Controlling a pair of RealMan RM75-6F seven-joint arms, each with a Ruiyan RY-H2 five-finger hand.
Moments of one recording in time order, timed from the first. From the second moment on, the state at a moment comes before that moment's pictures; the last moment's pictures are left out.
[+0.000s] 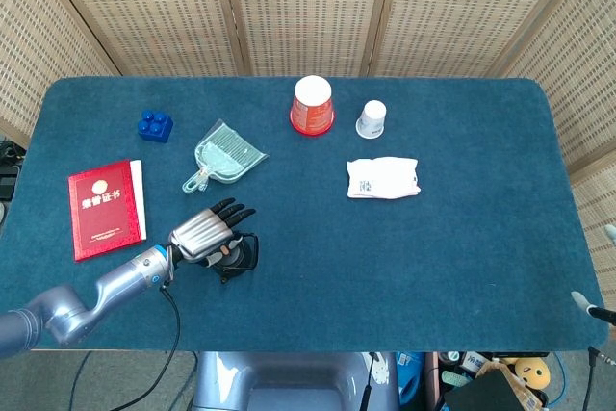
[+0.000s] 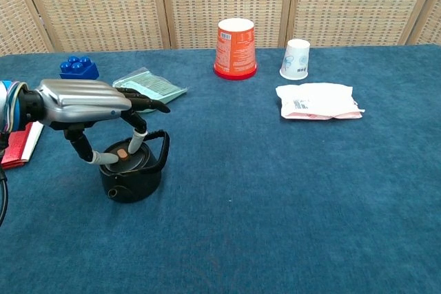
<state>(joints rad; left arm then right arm) -0.85 -1.35 0.01 -1.43 1.57 0.73 0.07 0.01 -1.00 0.14 -1.63 -1.31 1.44 0.13</state>
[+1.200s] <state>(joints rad) -0.80 -1.33 0.01 -1.31 1.42 0.74 0.05 0.00 -1.00 0.12 -1.66 -1.35 1.46 0.13</state>
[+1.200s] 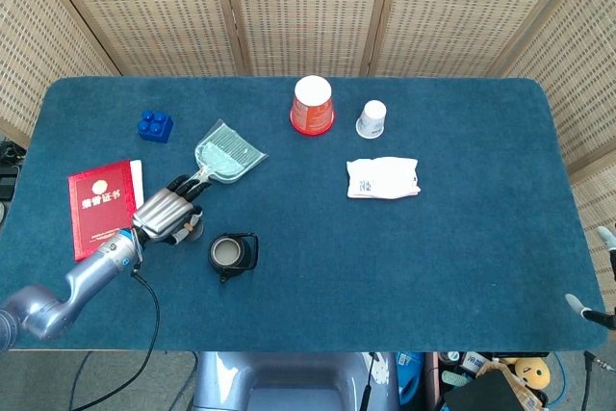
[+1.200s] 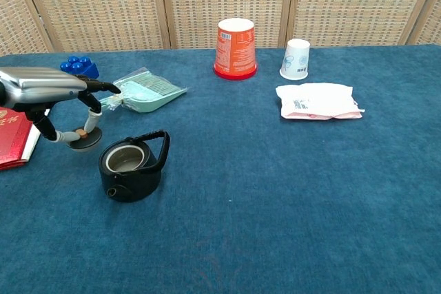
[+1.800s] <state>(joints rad) -0.75 -1.30 0.01 -1.35 1.43 0.84 0.03 0.00 -0.99 0.12 -1.67 -1.35 1.47 0.13</state>
